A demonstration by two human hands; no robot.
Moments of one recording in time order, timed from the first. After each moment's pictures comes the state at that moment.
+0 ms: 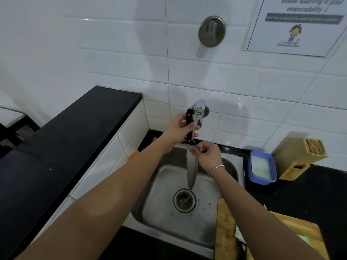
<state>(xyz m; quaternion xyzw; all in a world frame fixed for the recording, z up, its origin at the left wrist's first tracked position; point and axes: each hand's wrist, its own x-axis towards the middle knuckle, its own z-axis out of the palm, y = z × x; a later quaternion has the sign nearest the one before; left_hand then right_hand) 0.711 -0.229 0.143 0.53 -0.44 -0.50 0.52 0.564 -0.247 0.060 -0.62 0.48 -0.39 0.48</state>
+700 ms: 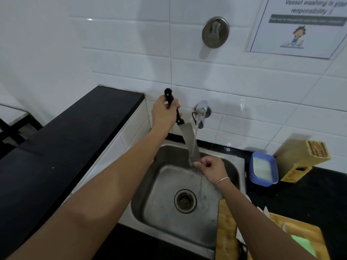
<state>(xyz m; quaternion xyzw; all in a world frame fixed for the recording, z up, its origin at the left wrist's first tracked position) 0.737 -0.246 0.178 0.61 -0.34 -0.30 0.65 0.533 -0.233 0.023 -0.65 0.51 -0.30 0.47</state>
